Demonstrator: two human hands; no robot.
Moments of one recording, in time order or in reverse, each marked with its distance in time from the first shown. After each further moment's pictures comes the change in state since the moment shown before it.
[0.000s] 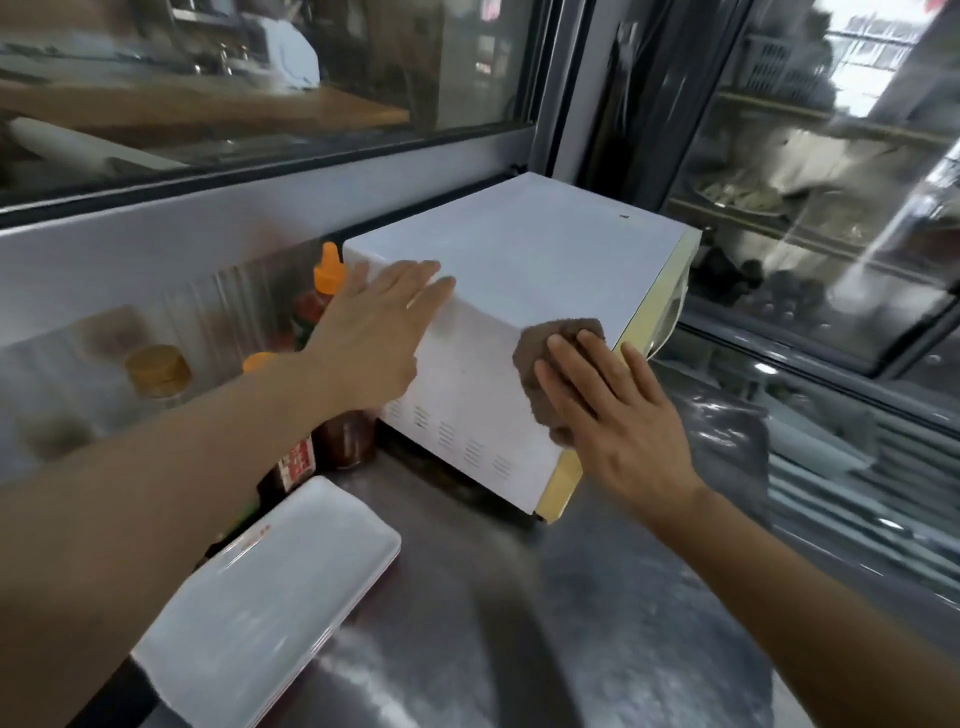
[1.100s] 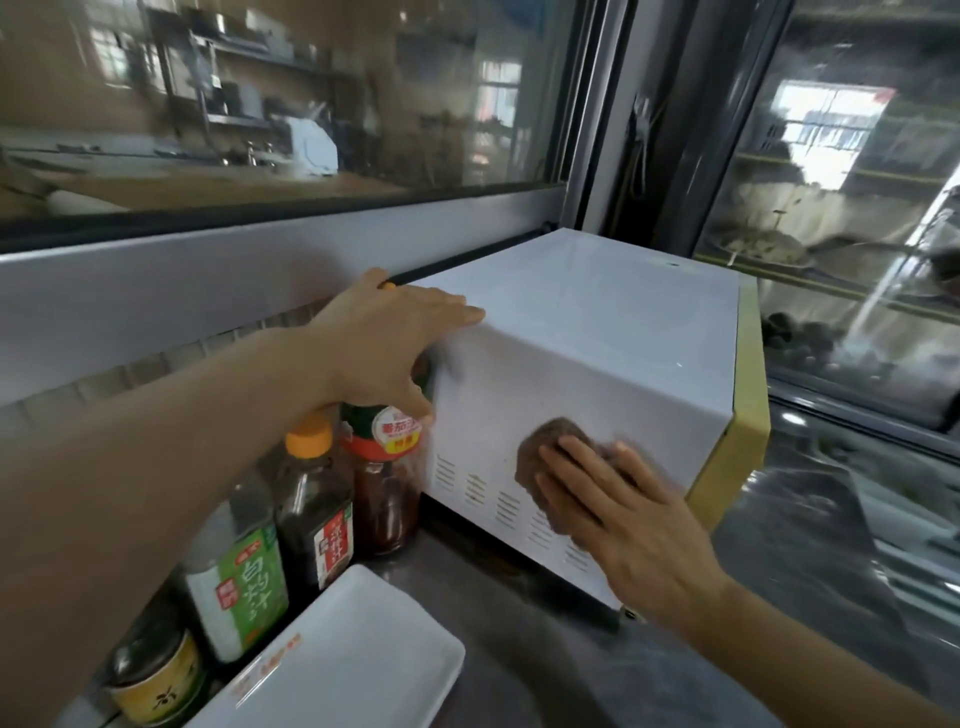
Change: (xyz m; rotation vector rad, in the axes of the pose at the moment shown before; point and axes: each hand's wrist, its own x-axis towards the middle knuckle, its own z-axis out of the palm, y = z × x) left_hand 0.023 -0.075 0.011 0.029 -0.040 0.178; right_hand 0.012 -0.065 0.049 -0.144 -0.154 -0.141
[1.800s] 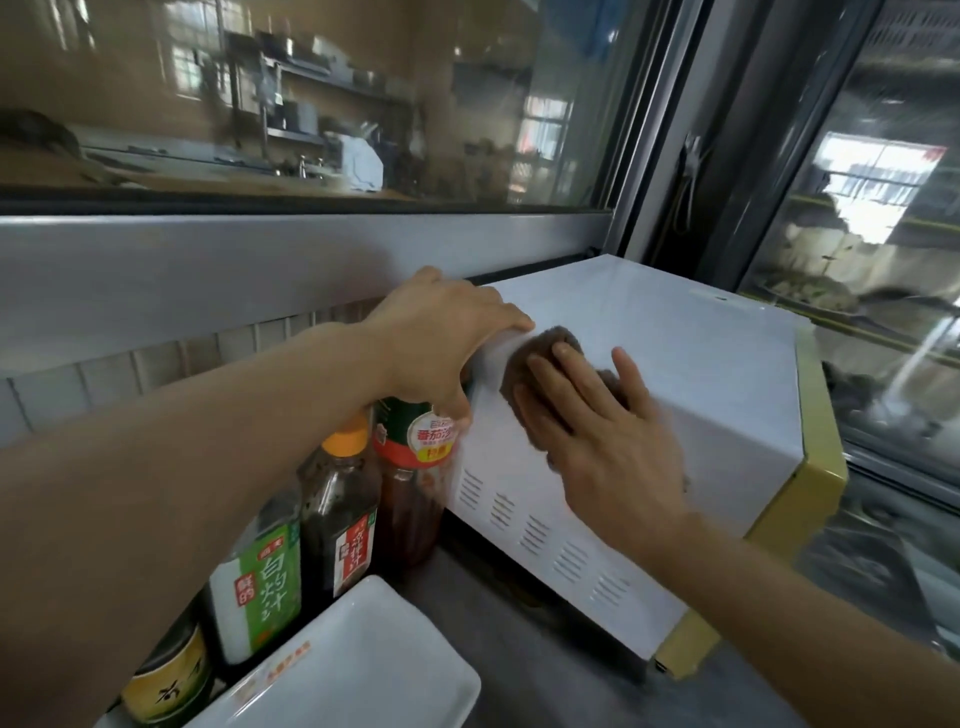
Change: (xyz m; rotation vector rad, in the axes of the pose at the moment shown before) left_hand 0.006 -0.005 0.006 -0.066 0.145 -0.010; right_hand 0.094 0.008 -0.015 0.058 0.205 0.098
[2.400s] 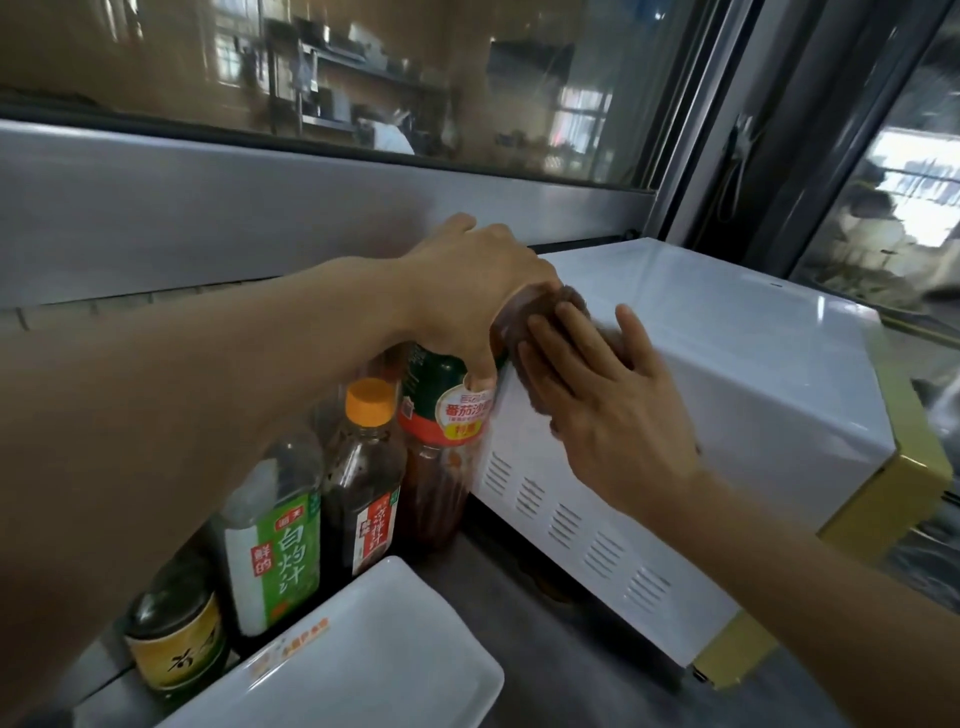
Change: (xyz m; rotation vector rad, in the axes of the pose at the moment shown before) left_hand 0.006 -0.007 -0.007 -0.009 -0.045 -0.002; right_hand 0.023 -0.012 0.013 -0.101 -0.104 -0.093
